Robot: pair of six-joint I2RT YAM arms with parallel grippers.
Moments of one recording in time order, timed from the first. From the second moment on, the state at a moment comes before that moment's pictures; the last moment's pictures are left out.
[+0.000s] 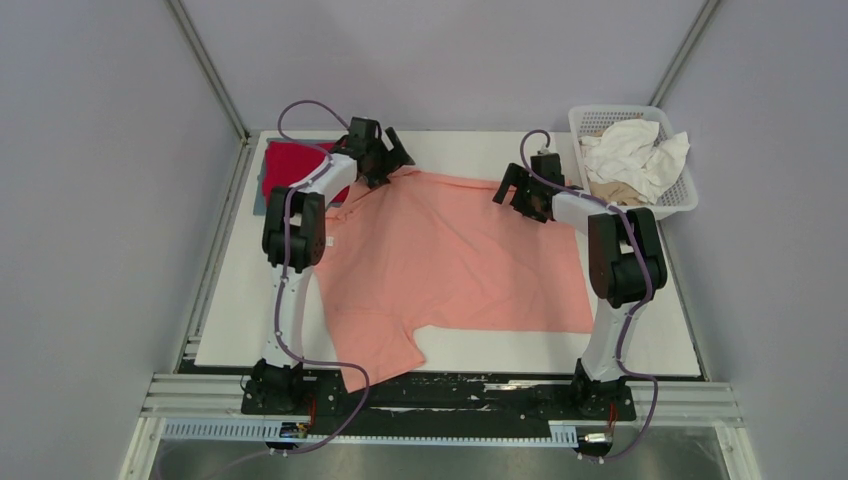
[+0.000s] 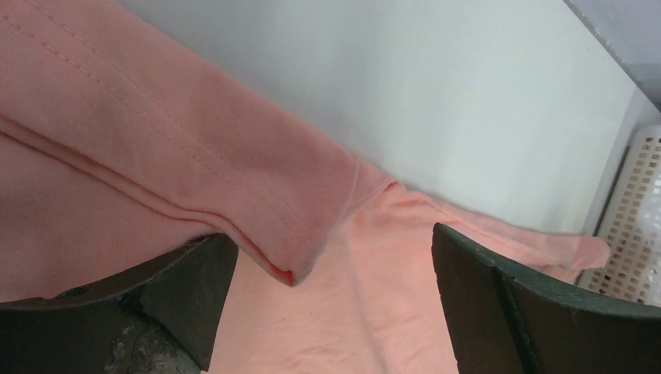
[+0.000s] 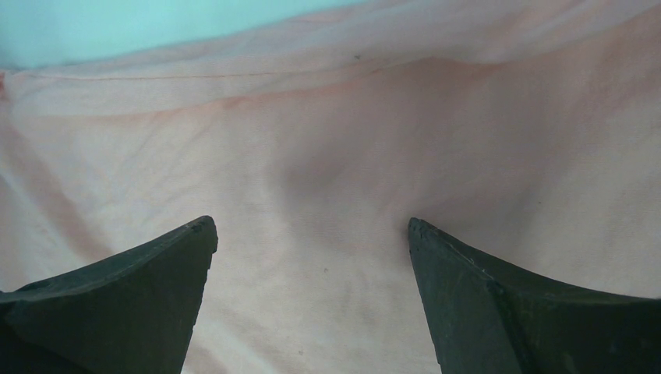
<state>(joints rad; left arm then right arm) -0.26 2.38 1.95 -0.31 0.16 -0.78 0.17 1.96 1.26 -0.09 -0.06 0.54</state>
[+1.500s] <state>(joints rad) -0.27 2.37 1.95 -0.31 0.17 -0.78 0.17 1.98 1.28 -0.09 -0.03 0.53</state>
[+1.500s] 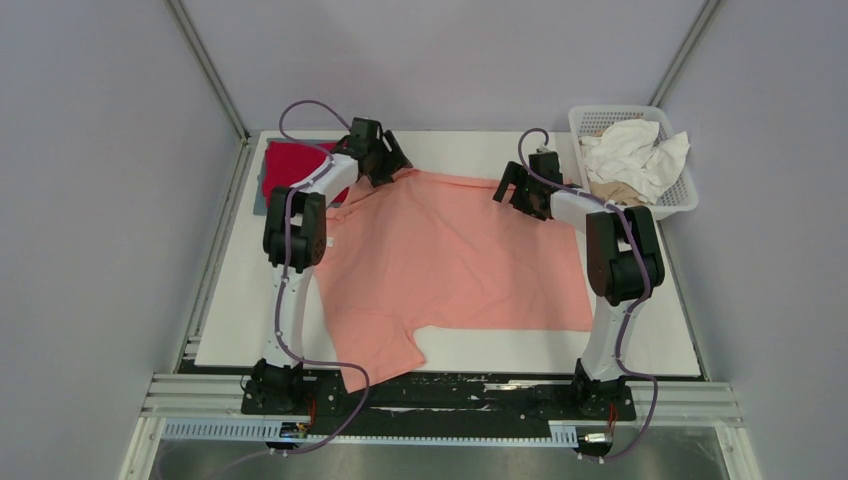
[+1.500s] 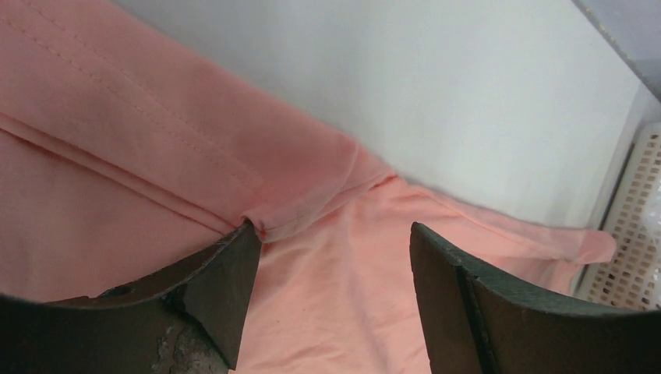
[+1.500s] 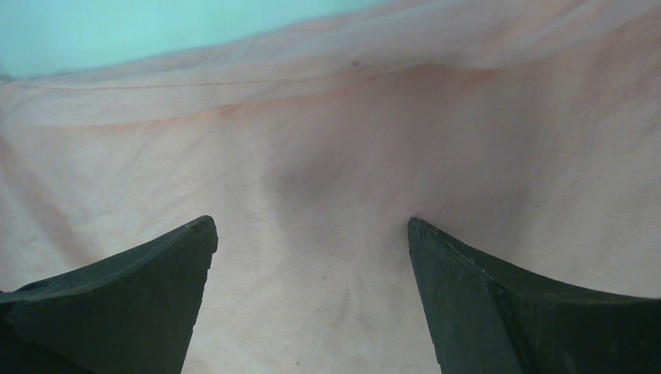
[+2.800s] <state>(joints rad) -0.24 2.68 2.39 -0.16 0.27 -0.66 0.17 1.99 1.30 -0.09 -0.02 0.52</state>
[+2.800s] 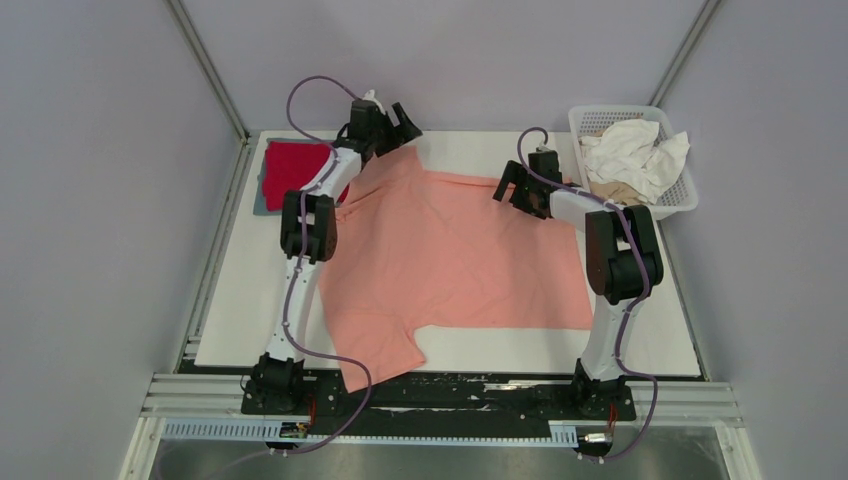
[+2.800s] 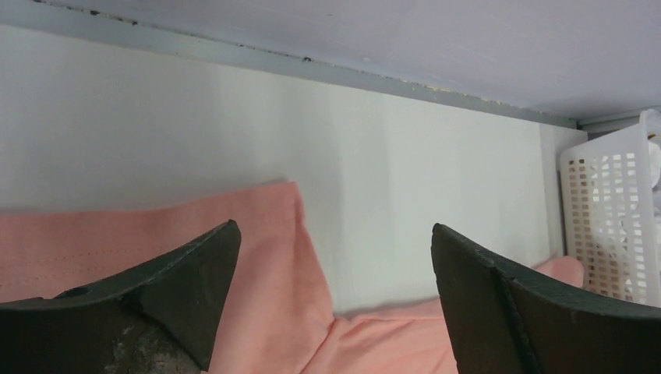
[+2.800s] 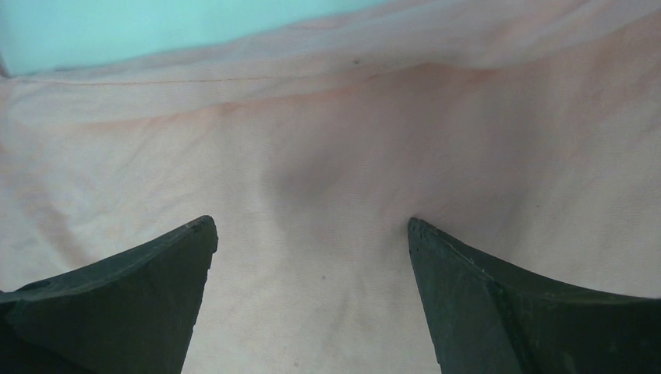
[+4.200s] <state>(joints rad) -0.49 1.72 0.95 -0.06 0.07 -0.61 0.11 2.59 2.27 -0.14 0.18 0.53</state>
